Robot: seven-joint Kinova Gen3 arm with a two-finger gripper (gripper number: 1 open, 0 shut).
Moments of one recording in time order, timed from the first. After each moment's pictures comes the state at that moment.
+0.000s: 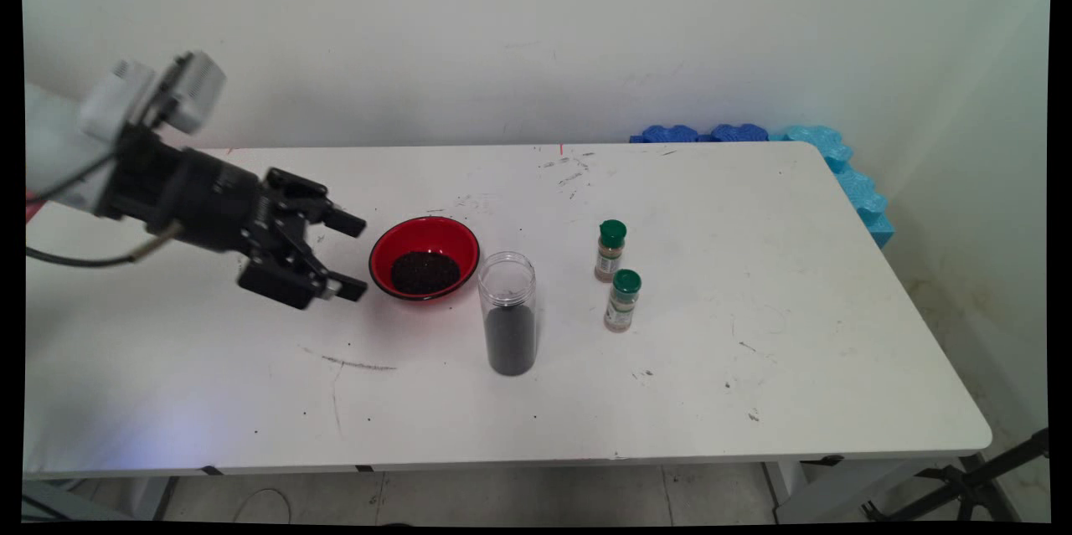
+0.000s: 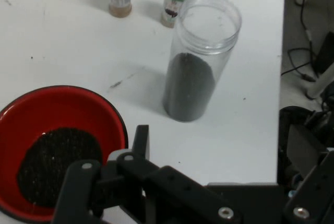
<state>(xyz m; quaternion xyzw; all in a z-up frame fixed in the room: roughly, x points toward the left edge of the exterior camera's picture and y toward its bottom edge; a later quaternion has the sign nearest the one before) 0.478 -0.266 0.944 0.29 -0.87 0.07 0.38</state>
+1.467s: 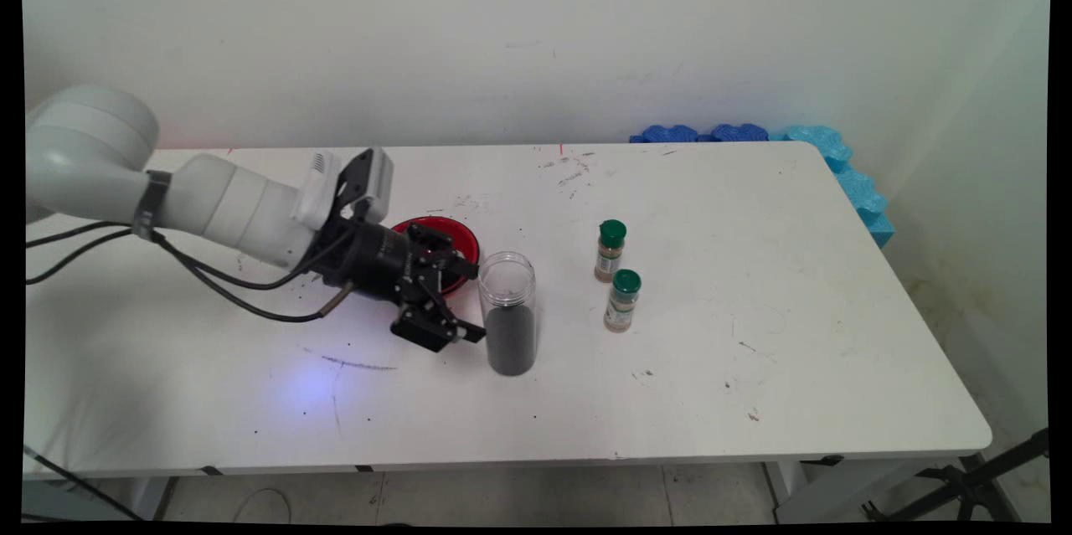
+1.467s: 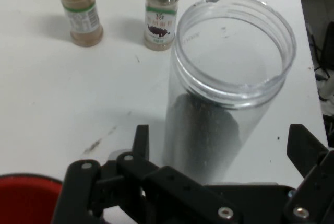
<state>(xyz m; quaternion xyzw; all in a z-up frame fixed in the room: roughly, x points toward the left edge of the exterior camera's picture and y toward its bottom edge) 0.397 -0.329 0.833 0.22 -0.89 0.07 0.40</state>
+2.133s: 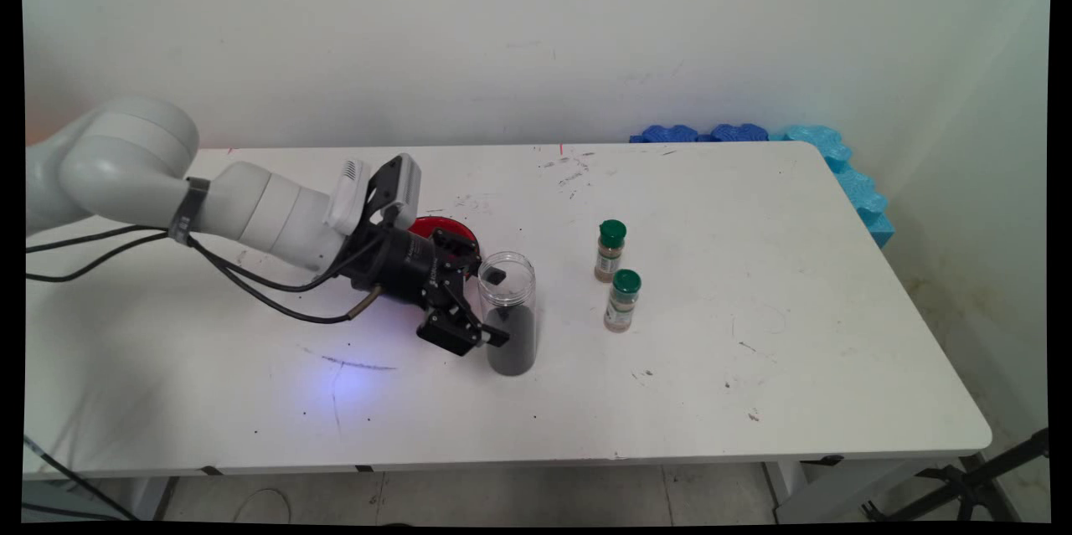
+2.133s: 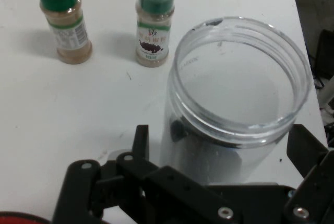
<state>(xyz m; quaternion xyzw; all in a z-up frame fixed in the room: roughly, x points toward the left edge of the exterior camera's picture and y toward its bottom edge) 0.378 -0.342 0.819 0.21 -0.88 0.06 0.41</state>
